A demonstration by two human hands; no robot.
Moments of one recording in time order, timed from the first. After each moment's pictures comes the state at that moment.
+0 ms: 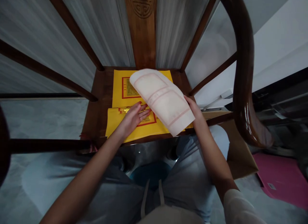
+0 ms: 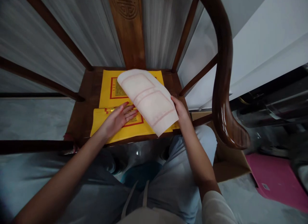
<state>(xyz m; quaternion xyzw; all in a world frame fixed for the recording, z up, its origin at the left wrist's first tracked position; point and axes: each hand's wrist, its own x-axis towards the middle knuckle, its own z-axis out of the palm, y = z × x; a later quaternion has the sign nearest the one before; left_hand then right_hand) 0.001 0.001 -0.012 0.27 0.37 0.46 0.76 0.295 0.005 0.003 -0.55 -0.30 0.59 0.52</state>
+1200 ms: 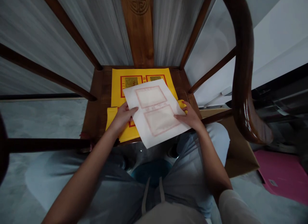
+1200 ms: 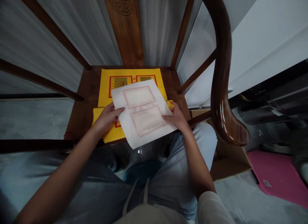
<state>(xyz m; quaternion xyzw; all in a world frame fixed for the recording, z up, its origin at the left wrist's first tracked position) -0.014 0.015 -0.016 0.39 0.52 0.45 0.61 0.311 -0.050 -0.018 -0.69 -0.50 0.39 0.36</state>
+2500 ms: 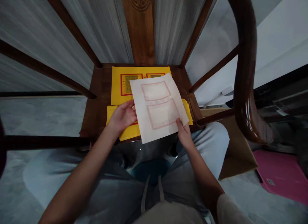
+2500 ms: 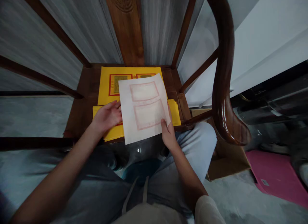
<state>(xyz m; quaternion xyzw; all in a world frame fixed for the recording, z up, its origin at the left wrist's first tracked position) -0.021 0.019 0.003 0.16 0.41 0.40 0.80 0.230 -0.111 -0.034 -0.60 -0.38 0.40 0.58</state>
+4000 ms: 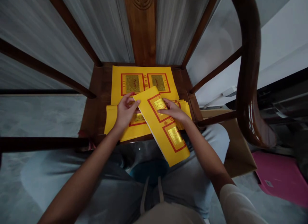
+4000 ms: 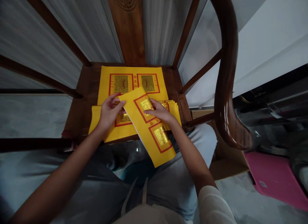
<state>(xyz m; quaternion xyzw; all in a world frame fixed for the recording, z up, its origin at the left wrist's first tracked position) 0.001 0.019 -0.015 0.44 0.50 0.53 0.52 0.239 -0.003 -0.008 -0.43 -0.50 0.65 0.38</state>
